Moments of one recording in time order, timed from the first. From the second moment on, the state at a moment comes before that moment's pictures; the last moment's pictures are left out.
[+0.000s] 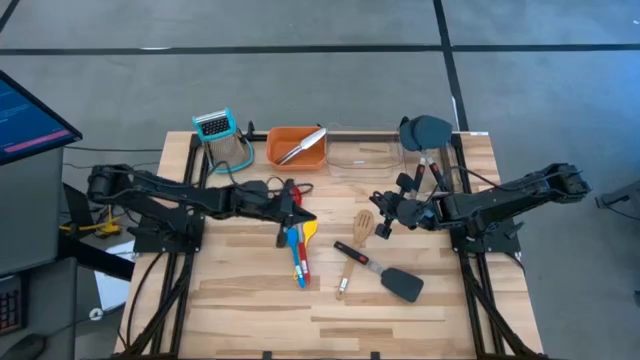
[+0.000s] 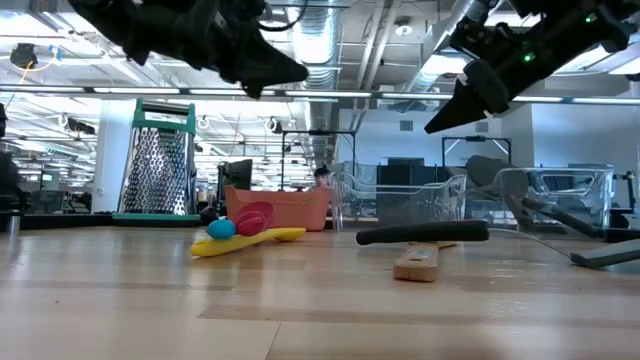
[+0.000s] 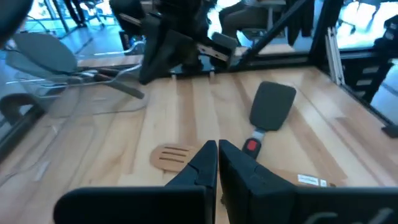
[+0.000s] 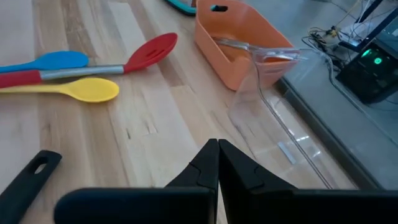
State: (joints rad) left arm 0.02 1.35 0.64 0.43 0.04 0.09; right arm 0.16 1.14 0.56 -0.05 0.66 0.11
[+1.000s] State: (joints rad) left arm 0.19 1.35 0.63 -0.01 -0.30 -0.09; right arm 0.16 1.14 0.56 -0.15 0.65 0.16
